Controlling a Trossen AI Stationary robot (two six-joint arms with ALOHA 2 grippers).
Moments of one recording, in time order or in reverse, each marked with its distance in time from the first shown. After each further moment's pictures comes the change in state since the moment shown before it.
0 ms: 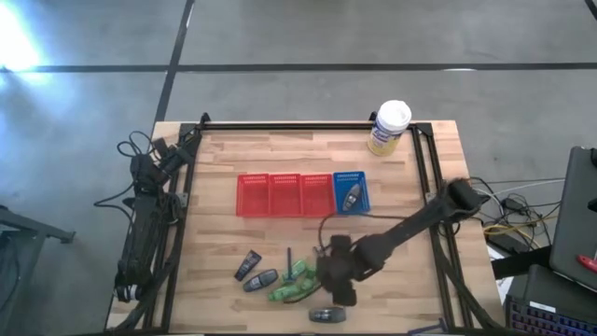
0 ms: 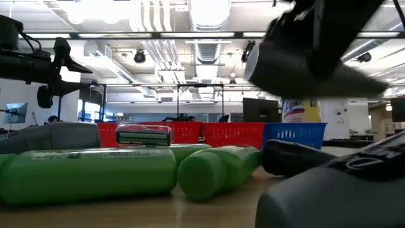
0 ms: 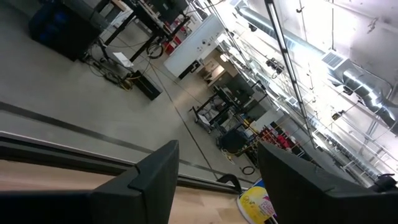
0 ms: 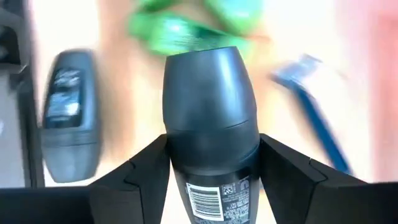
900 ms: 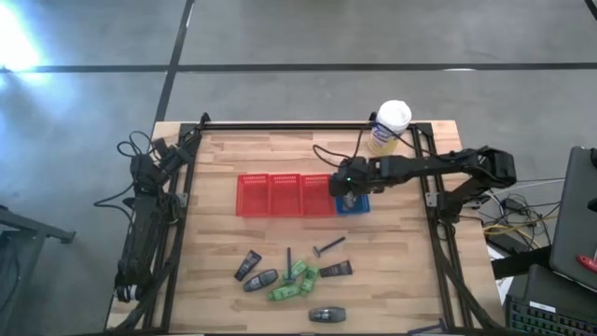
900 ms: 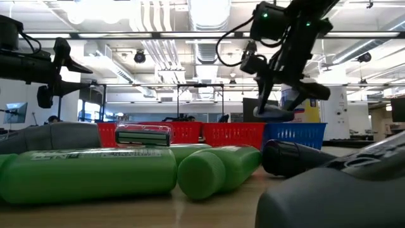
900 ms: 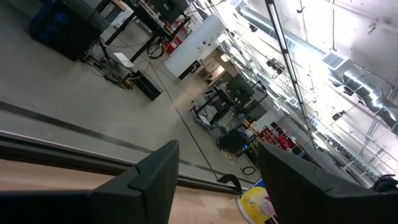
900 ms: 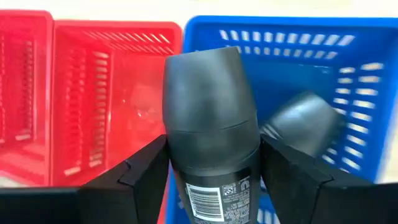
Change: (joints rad) left arm 0.000 -0.001 0.000 -0.002 -0.003 0.000; right arm -0.655 -0.380 -0.538 0.279 0.039 0.697
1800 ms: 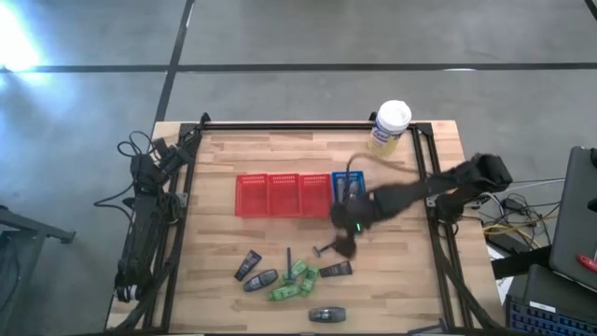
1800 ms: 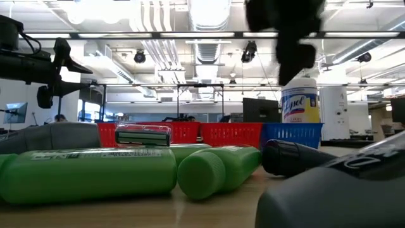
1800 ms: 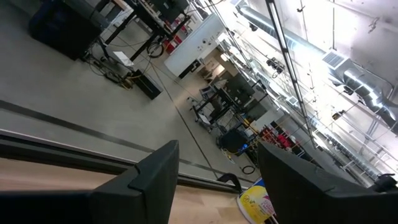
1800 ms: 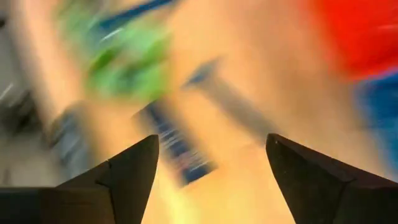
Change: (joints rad) left arm 0.000 0.000 0.000 -0.004 0.003 0.000; right arm 0.416 0.076 0.258 -0.155 -0.233 -0.606
